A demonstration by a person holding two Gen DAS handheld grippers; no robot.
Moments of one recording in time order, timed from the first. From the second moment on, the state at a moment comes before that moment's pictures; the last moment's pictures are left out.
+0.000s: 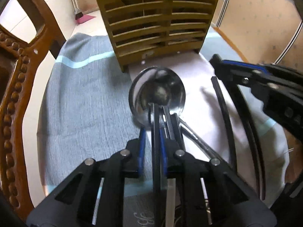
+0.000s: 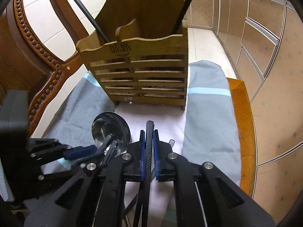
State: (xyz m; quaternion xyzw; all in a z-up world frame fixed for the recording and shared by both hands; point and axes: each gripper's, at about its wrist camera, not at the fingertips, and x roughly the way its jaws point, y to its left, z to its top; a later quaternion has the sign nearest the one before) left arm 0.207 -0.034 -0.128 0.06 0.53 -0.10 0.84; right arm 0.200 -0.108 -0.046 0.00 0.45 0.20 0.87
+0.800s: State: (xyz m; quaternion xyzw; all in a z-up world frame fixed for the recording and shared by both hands) left arm 0.166 -0.008 -0.012 0.03 0.38 -0.07 0.92; right arm 0.148 -0.139 0.018 0.04 0.39 0.23 0.89
